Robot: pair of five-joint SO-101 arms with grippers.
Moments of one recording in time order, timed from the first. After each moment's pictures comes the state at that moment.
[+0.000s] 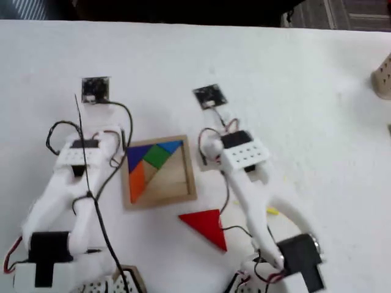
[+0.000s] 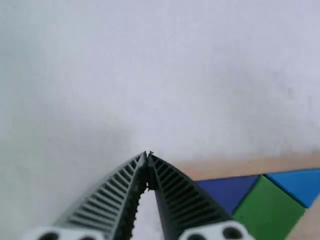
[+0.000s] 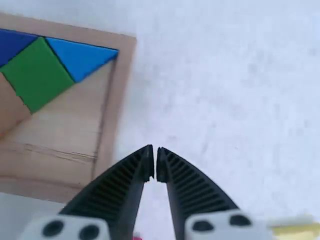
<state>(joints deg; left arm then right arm) -7.3 -10.2 48.7 27.8 7.7 -20.9 -12.5 36.4 54.4 2.6</state>
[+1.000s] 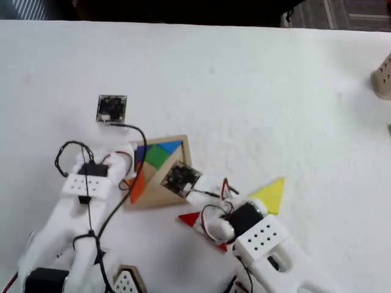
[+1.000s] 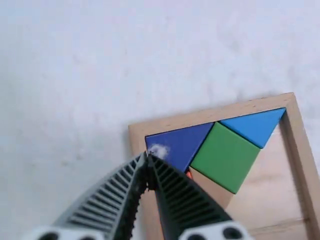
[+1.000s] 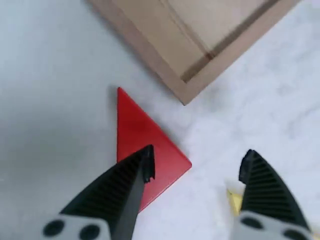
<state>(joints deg) -0.4 -27.6 63.1 29.7 8.2 -40.5 -53.1 70.7 60.9 24.8</state>
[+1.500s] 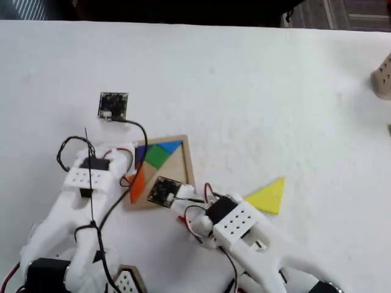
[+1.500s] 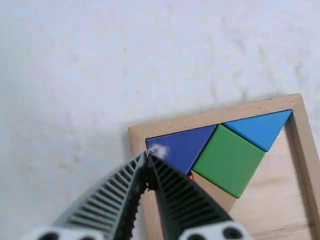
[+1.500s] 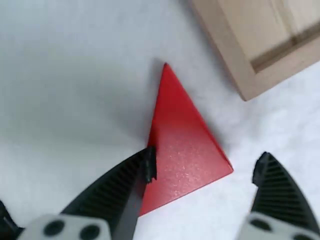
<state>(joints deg) -0.6 -23.3 60.4 29.7 8.2 -45.7 -34.7 67.3 59.2 27.5</state>
